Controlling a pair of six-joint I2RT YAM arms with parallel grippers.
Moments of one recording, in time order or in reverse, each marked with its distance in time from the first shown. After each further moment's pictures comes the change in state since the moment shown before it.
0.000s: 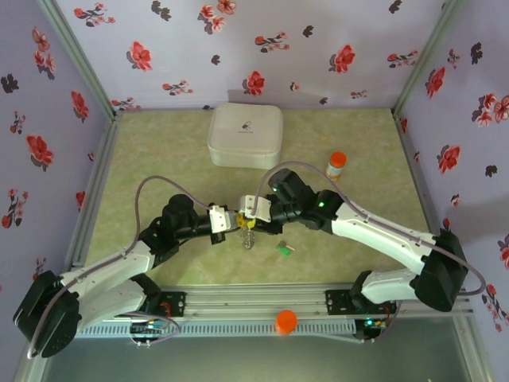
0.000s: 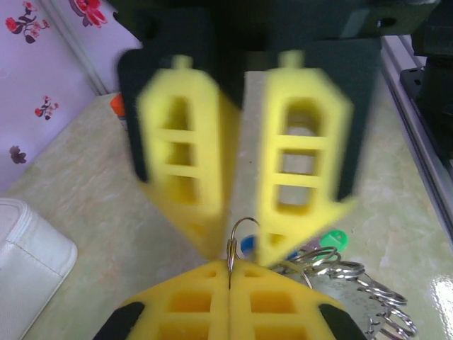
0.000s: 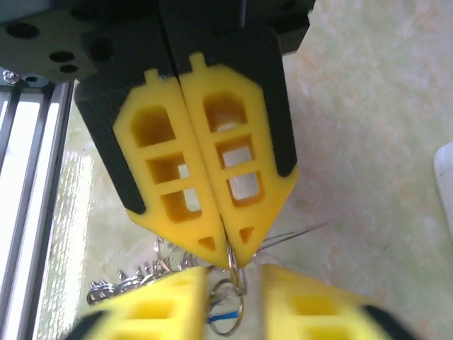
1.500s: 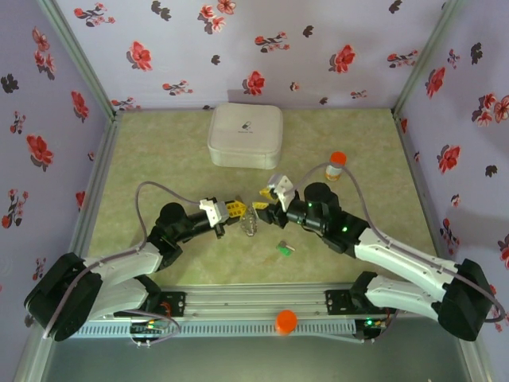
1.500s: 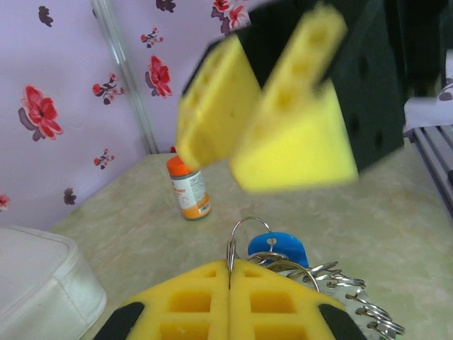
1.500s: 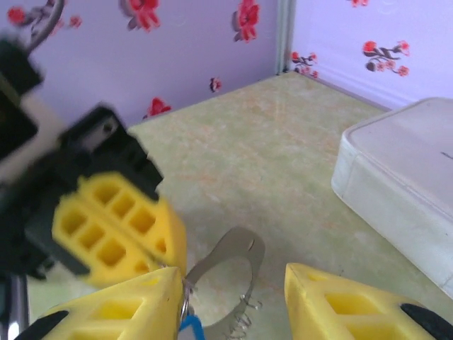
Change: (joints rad) left arm 0.030 0.144 -0.140 0.616 -0.039 -0.253; right arm -0.066 -0.252 -0.298 0.544 0.134 0.597
